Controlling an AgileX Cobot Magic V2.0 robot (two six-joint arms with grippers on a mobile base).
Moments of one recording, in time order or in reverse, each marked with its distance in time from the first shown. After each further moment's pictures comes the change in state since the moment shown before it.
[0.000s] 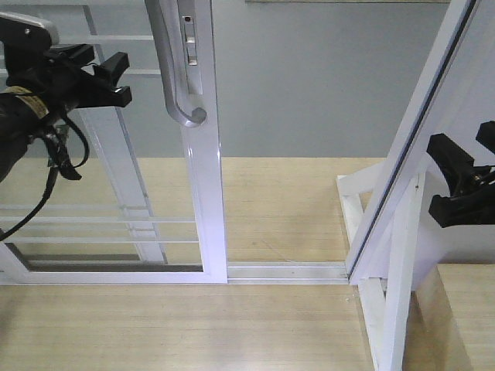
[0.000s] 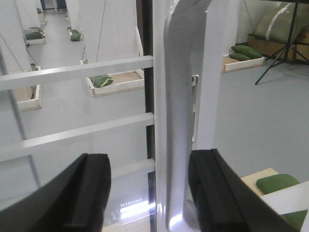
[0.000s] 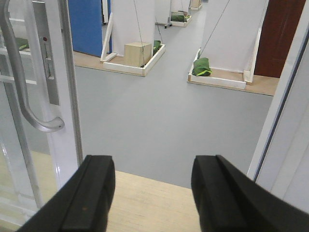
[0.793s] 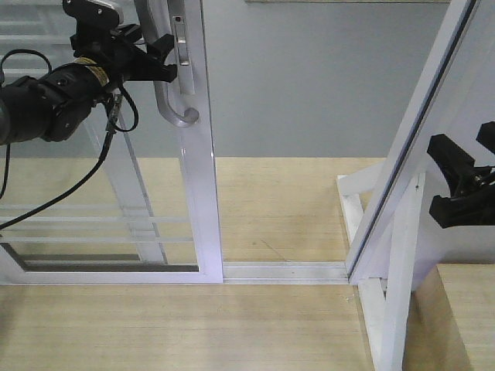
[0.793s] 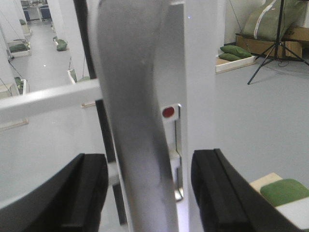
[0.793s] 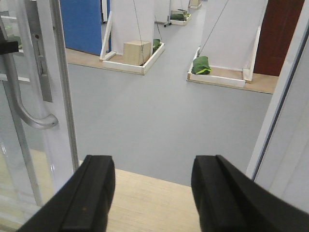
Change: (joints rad) left arm -0.059 0.307 -0.373 0.001 0.040 0.034; right arm 0.000 0.000 0.000 0.000 0.012 0.000
